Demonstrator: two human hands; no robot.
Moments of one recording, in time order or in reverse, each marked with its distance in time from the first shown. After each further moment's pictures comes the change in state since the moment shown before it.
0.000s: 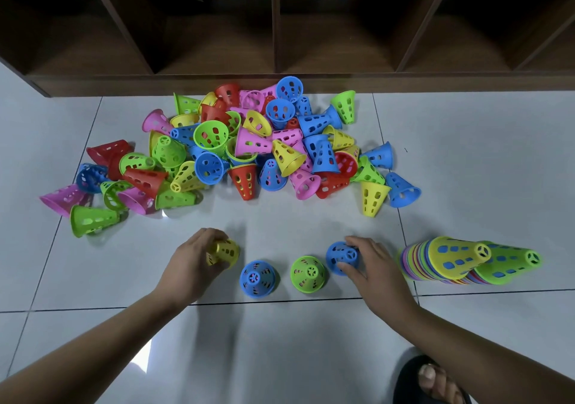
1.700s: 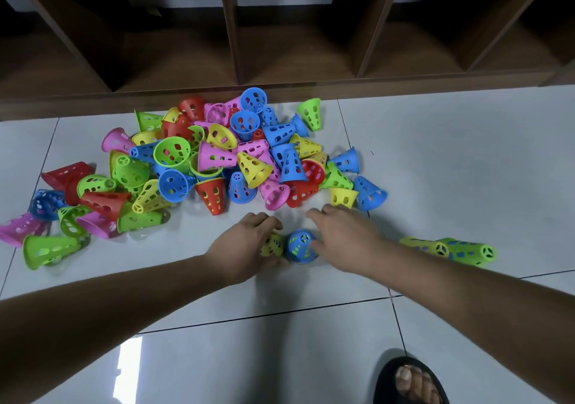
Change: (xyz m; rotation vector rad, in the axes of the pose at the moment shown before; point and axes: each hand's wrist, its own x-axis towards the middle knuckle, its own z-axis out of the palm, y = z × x) left_hand 0.090 0.120 0.051 0.211 -0.295 0.362; right_hand 0.076 -0.082 -0.076 -0.662 -0.309 -0.129
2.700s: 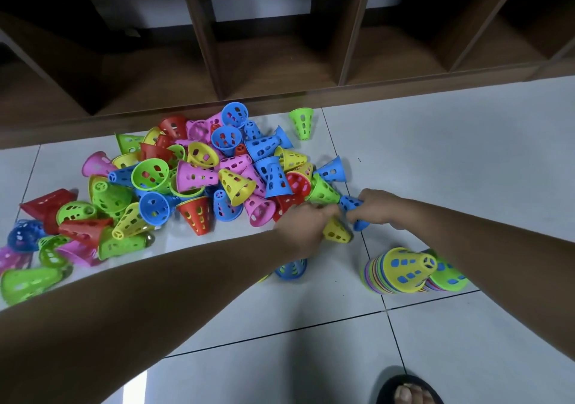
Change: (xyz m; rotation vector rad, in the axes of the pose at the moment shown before) left_hand 0.127 0.089 0.021 0.098 -0.088 0.151; right_hand 0.053 0.137 0.003 0.582 -0.270 0.610
